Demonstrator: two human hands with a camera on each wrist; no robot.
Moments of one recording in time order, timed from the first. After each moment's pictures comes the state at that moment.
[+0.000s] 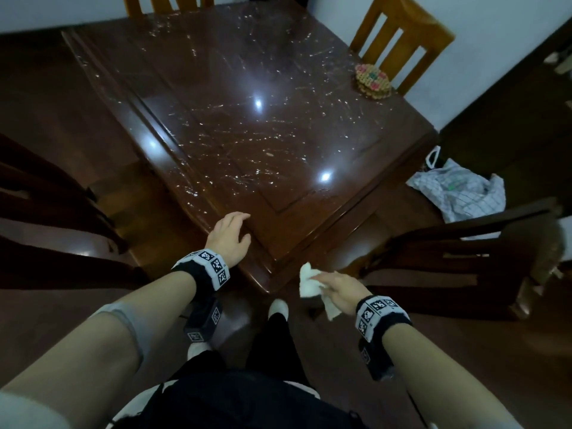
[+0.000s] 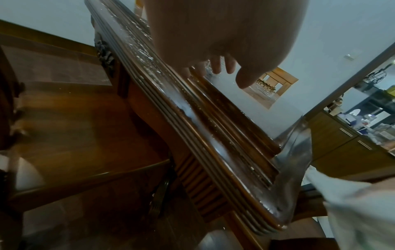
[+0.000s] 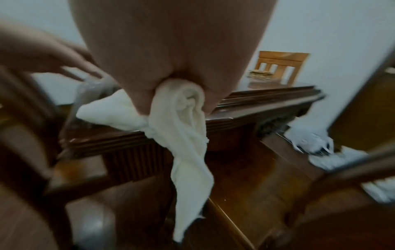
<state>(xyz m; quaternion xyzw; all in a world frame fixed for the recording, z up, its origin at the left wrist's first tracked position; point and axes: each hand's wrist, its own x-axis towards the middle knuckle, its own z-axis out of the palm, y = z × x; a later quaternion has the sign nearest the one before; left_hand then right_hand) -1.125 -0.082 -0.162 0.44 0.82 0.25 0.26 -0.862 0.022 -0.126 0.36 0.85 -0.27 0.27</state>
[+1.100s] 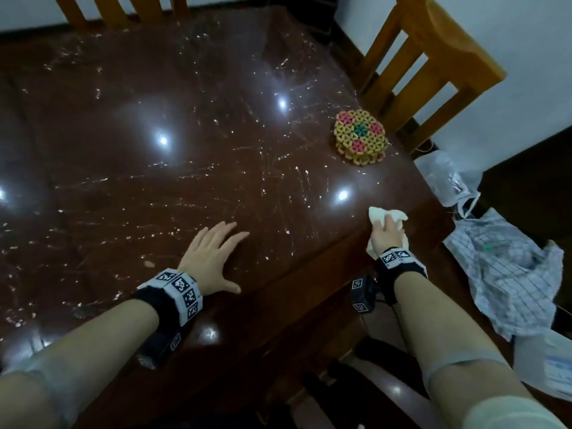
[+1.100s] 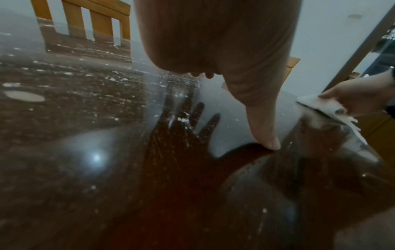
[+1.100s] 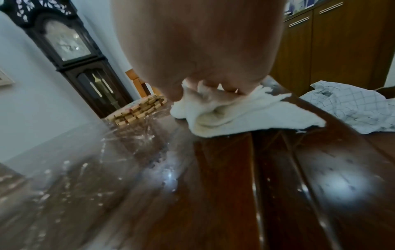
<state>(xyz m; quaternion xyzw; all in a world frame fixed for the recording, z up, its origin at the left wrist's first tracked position) -1.135 0.276 -0.157 0.53 0.82 0.01 0.23 -0.913 0.583 -0.155 0.65 0.72 -0.25 0.02</state>
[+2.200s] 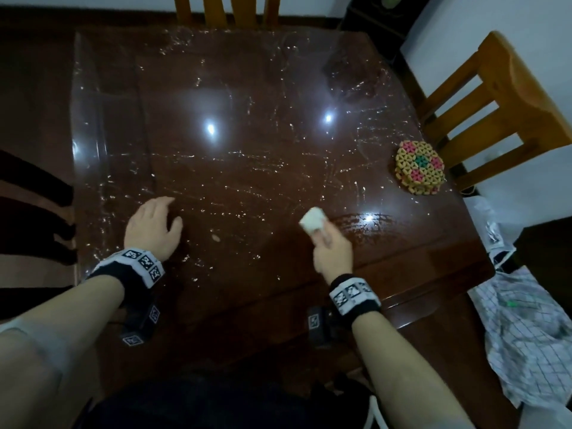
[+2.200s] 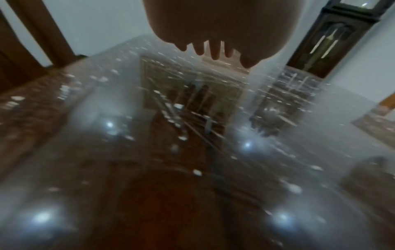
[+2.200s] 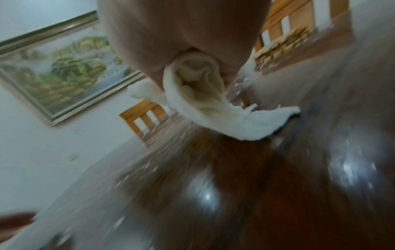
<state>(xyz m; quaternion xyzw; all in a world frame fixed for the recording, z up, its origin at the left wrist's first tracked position) -1.225 0.121 -0.154 0.18 0.96 0.17 0.12 -1.030 0.395 -0.128 0.40 0.82 -0.40 -0.06</state>
